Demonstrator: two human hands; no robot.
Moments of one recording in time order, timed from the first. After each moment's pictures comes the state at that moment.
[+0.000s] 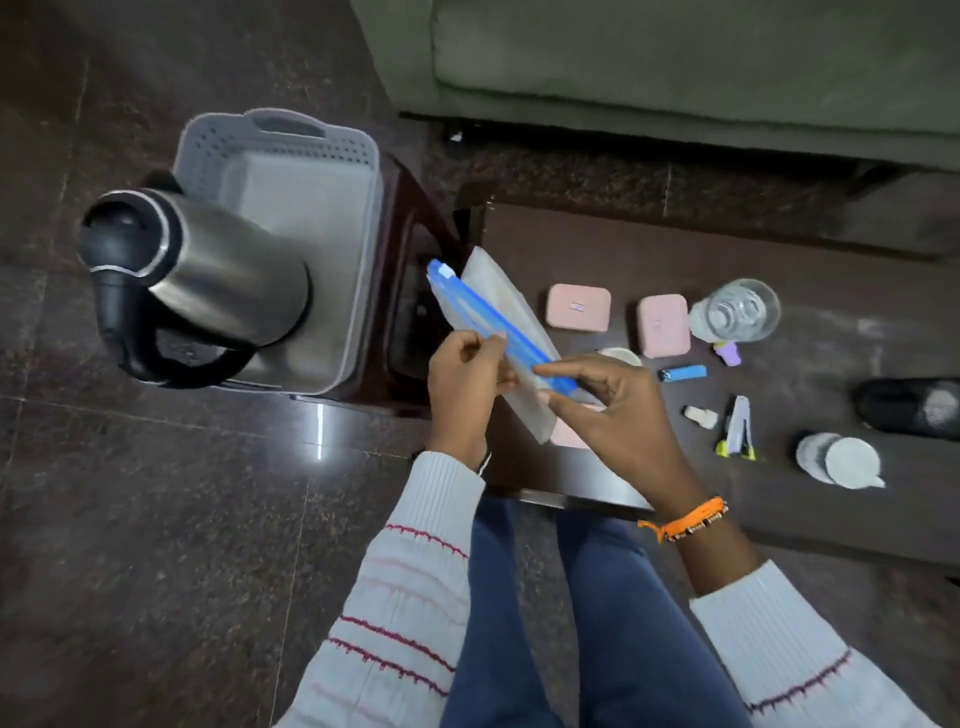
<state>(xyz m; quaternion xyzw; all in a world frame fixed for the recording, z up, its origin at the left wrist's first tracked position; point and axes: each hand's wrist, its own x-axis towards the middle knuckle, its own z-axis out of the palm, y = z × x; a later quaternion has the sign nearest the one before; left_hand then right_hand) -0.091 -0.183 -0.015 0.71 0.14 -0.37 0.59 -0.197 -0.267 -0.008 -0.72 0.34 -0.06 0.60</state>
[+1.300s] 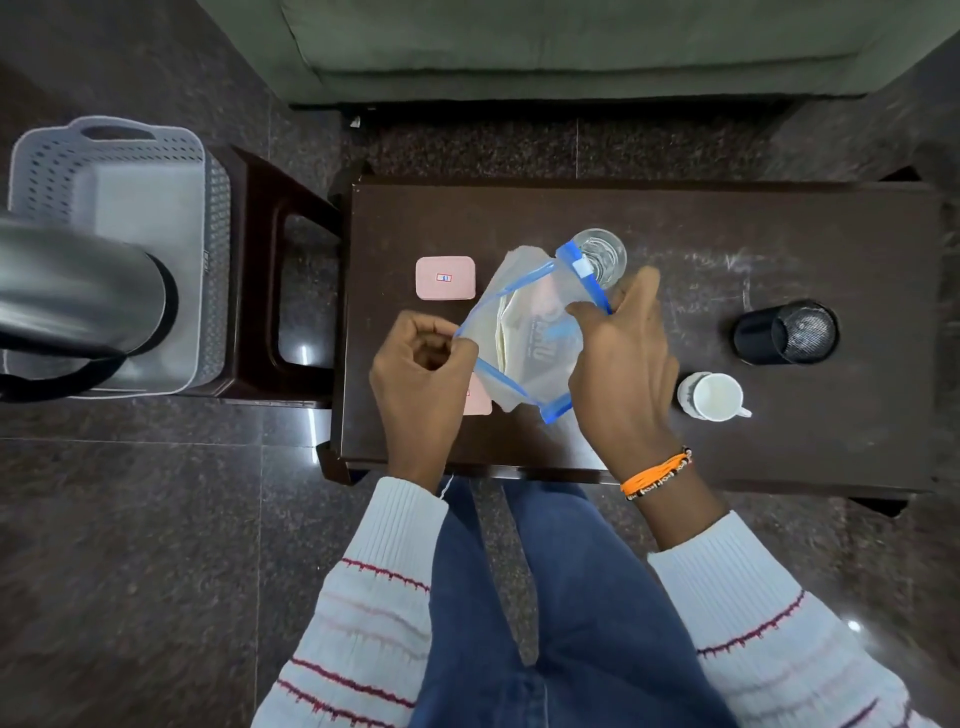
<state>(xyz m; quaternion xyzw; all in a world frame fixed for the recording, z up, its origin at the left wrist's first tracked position) -0.228 -0.265 0.006 0.81 -0.06 -0.23 0.53 -0.321 -0.373 0.017 -0.78 0.53 -0.06 0.33</state>
